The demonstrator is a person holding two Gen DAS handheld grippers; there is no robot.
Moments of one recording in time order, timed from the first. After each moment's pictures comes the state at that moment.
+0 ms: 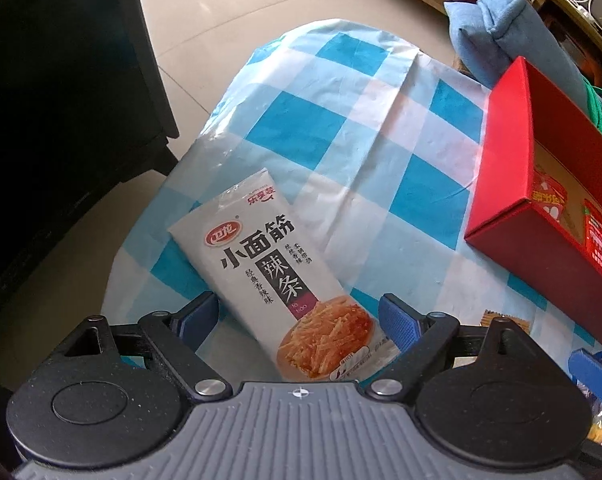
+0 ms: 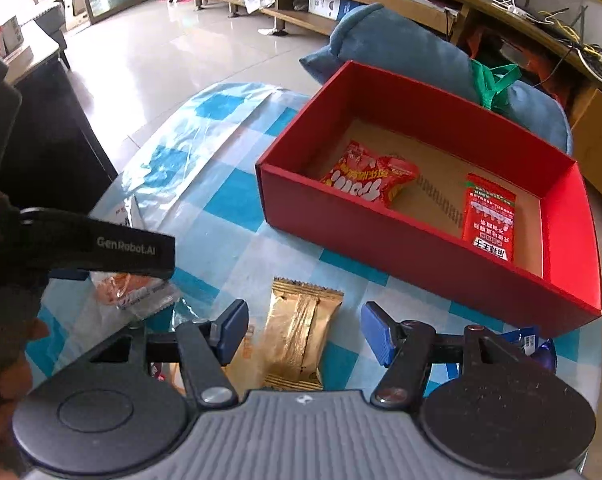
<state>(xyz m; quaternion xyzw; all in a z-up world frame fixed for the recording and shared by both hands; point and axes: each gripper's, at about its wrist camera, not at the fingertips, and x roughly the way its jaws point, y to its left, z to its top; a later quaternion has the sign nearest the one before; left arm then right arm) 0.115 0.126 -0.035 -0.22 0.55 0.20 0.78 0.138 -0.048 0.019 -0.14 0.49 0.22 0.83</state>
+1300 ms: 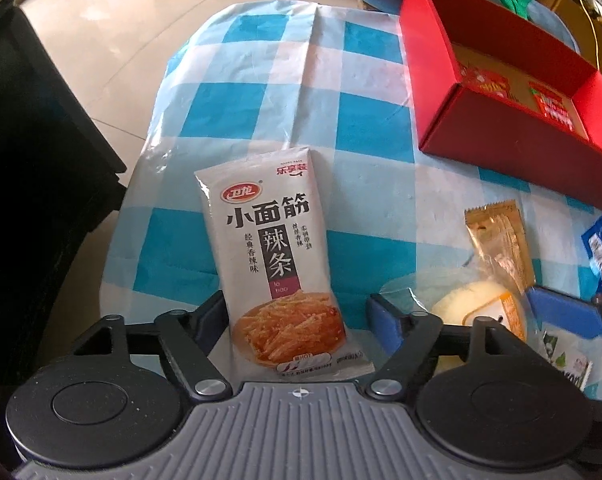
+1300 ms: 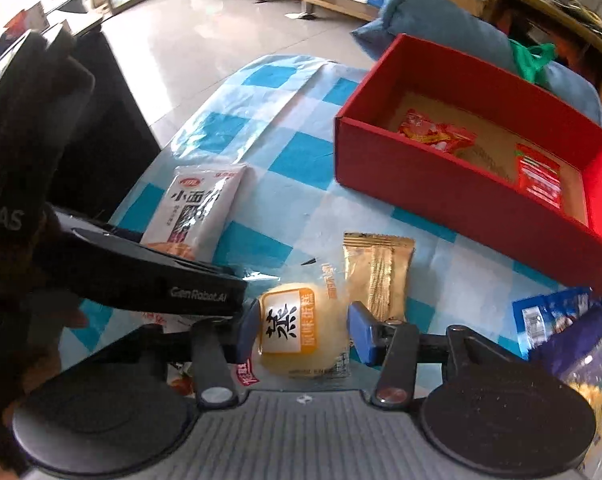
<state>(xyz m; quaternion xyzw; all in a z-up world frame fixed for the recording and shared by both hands) 0.102 0.107 -0.041 -0.09 0.58 0.08 0.81 0.102 -0.030 0.010 -0.11 0.52 0.25 0.81</state>
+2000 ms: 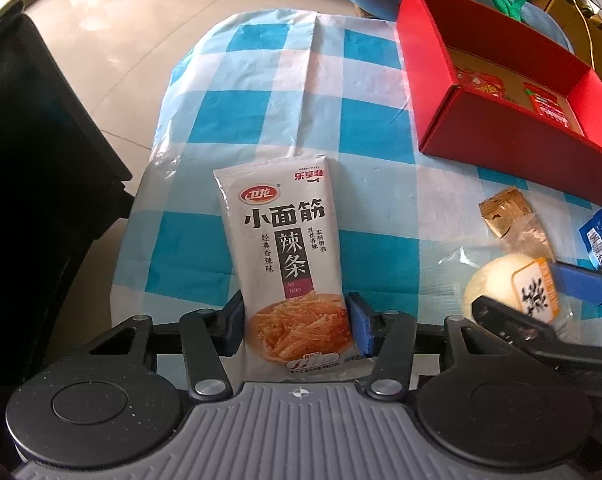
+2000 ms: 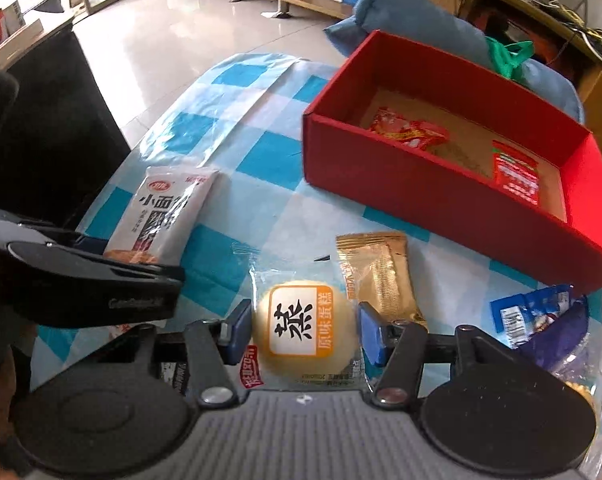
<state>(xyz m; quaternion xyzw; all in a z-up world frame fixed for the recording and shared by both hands) 0.094 0.105 -0.036 -0.07 0.57 0.07 0.82 0.110 -0.034 0.006 -0.12 0.51 0.21 0.83</state>
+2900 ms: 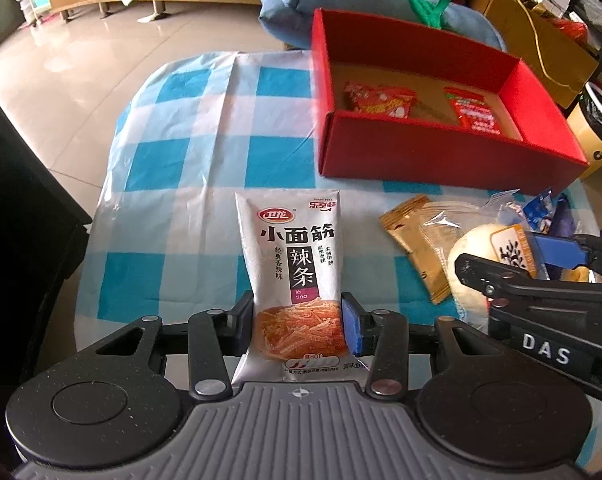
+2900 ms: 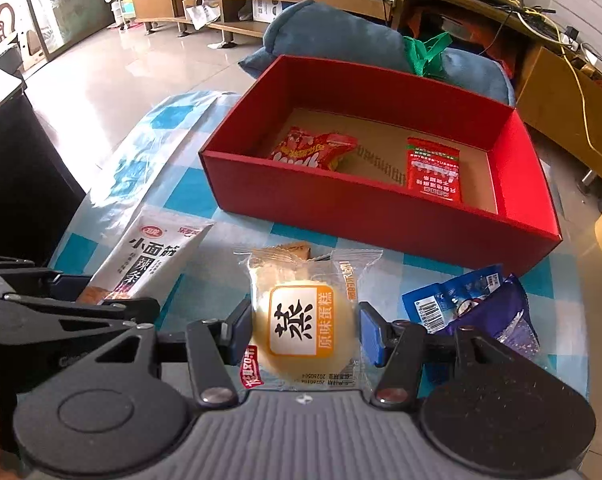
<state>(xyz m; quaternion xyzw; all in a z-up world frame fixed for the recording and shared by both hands) 0.093 0.056 -0.007 -0.05 0.54 0.02 0.84 0.120 -0.085 0.022 -0.08 0.49 0.16 0.85</state>
